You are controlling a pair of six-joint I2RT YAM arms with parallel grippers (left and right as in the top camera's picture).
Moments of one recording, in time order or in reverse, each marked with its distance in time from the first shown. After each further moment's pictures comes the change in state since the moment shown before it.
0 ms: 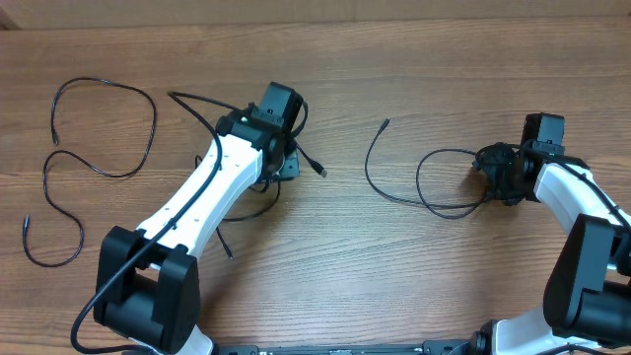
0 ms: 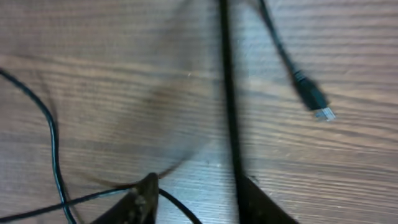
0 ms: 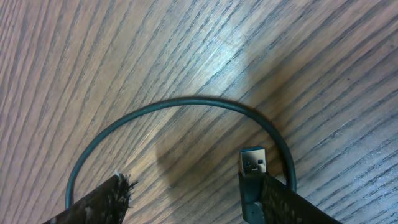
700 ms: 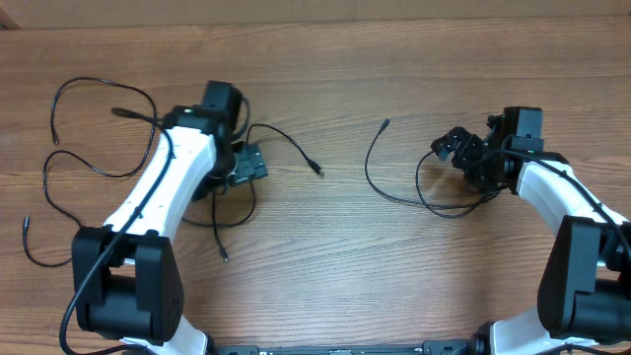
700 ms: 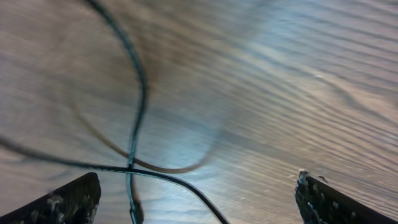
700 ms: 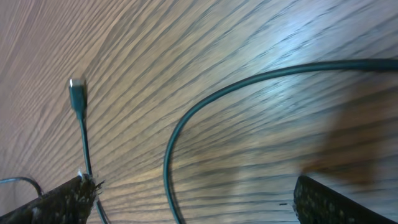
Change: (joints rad) left arm 0.256 0.000 -0.016 -0.130 0.074 -0.013; right arm 0.114 0.000 0.000 0.096 -0.243 -0.163
